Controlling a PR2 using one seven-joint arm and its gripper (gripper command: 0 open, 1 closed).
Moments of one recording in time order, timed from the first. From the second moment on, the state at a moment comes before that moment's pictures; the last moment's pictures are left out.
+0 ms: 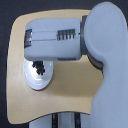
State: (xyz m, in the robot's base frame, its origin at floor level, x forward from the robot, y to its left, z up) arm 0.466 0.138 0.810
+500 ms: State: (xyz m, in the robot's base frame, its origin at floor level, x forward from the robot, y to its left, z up) arm 0.473 0.147 0.771
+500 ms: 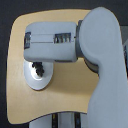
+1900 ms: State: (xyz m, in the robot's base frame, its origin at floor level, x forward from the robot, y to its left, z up) arm 0.473 0.136 0.726
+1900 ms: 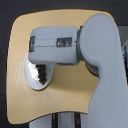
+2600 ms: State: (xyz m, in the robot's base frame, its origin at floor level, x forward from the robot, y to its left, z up) arm 0.474 0.135 0.728
